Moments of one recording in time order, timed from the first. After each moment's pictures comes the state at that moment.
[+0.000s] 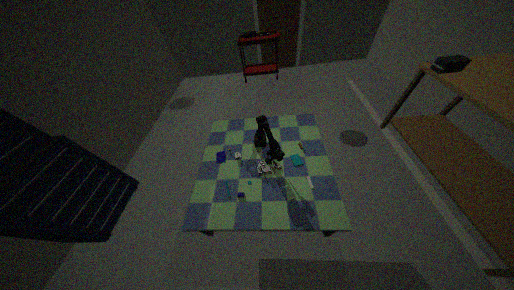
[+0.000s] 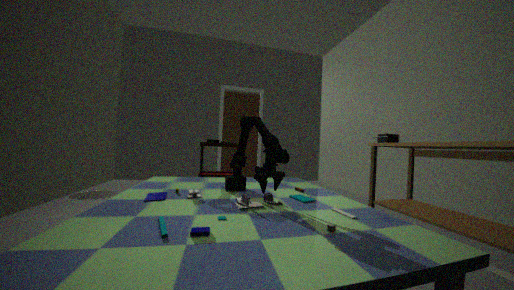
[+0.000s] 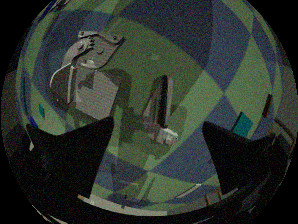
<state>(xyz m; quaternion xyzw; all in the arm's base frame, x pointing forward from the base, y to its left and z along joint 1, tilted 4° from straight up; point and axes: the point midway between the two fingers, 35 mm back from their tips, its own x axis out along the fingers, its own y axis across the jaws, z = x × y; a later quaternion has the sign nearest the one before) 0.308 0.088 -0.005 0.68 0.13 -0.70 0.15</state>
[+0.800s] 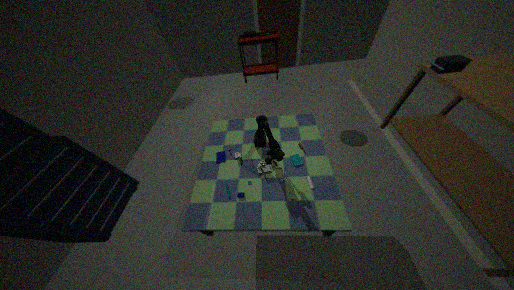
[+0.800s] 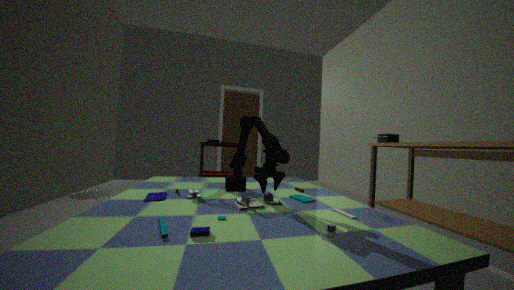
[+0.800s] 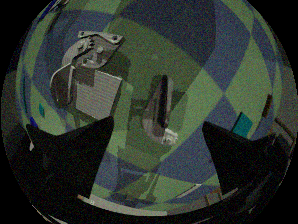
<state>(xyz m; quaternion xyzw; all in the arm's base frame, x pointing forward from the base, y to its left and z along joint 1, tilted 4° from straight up) 0.308 0.088 -0.005 0.68 0.13 -0.70 0.15</state>
